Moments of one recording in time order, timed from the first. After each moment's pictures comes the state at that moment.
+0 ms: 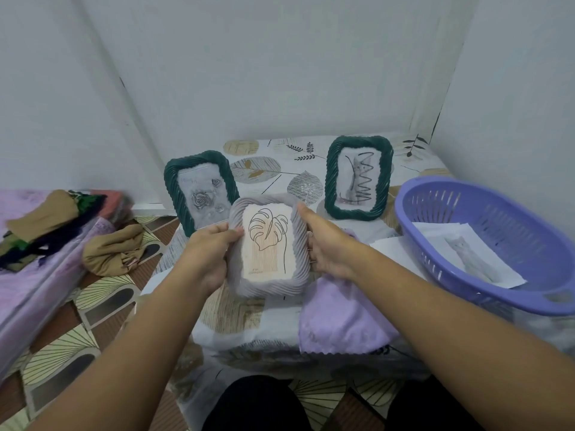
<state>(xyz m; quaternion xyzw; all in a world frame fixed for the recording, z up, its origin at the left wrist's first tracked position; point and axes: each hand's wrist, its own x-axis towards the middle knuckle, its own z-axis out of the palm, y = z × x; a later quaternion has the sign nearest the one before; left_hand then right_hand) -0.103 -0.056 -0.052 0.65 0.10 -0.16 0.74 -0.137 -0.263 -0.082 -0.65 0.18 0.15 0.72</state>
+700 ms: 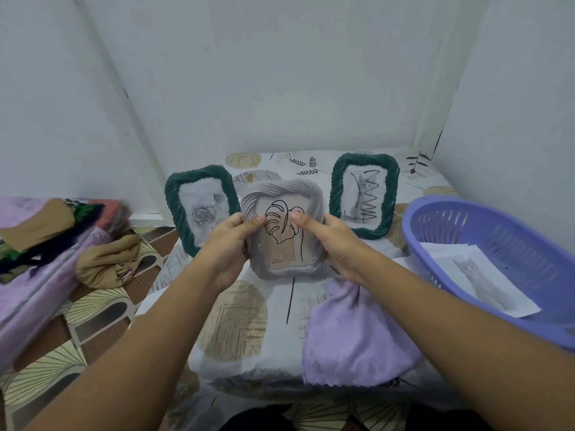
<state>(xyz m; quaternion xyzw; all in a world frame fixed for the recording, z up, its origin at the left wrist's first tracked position) -0.068 -0.081 -0.046 0.64 -0.02 -0.18 0.75 -0.106 -0.281 -0.078 -0.66 0.08 0.01 0.75</state>
